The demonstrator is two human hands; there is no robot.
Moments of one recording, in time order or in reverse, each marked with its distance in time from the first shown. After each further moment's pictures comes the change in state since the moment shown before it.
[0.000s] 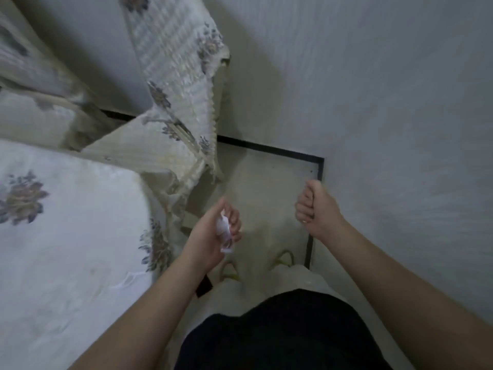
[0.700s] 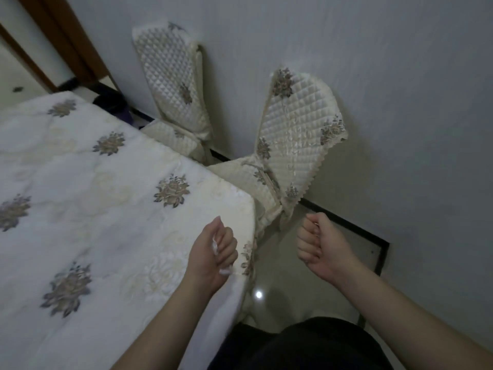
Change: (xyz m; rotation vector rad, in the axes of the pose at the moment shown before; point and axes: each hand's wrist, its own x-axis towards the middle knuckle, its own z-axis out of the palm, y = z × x) left_hand -0.182 0.097 -0.097 -0.249 0.013 0.557; right_hand -0.133 0.072 0.194 -0.206 -0.529 0.101
